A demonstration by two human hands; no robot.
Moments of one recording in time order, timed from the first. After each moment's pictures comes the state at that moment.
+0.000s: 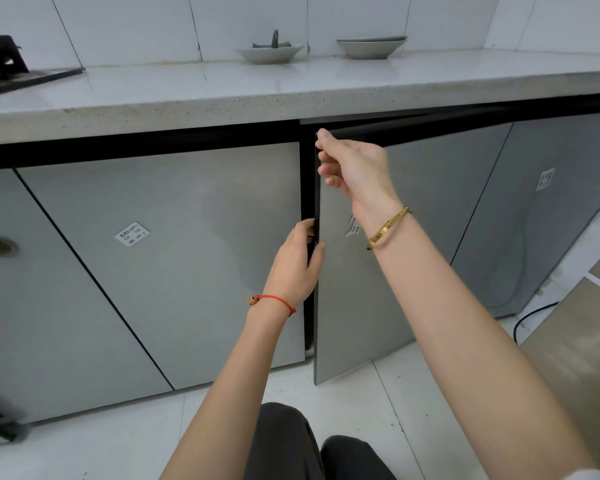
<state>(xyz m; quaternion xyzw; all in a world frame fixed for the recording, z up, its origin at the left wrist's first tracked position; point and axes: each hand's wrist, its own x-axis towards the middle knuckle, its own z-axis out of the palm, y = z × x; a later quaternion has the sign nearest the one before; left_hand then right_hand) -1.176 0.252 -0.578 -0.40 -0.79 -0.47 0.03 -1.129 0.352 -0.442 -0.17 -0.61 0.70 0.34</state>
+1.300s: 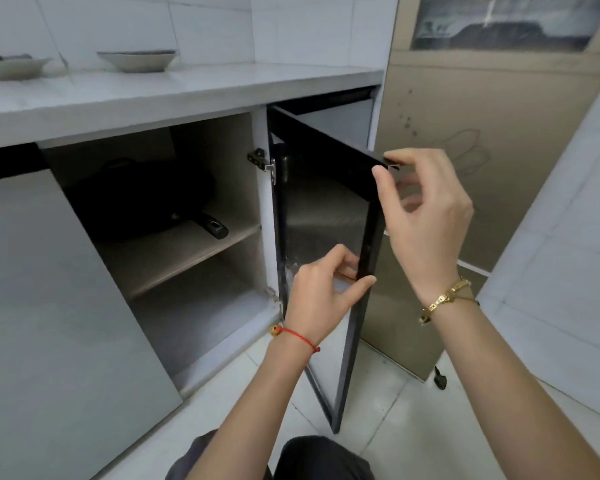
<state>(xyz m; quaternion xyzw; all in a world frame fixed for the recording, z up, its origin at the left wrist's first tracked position) -0.953 0.369 -0.573 -0.64 -0.57 -0.52 -0.07 -0.834 0.417 -0.476 -0.33 -0.70 -0.02 0.63</state>
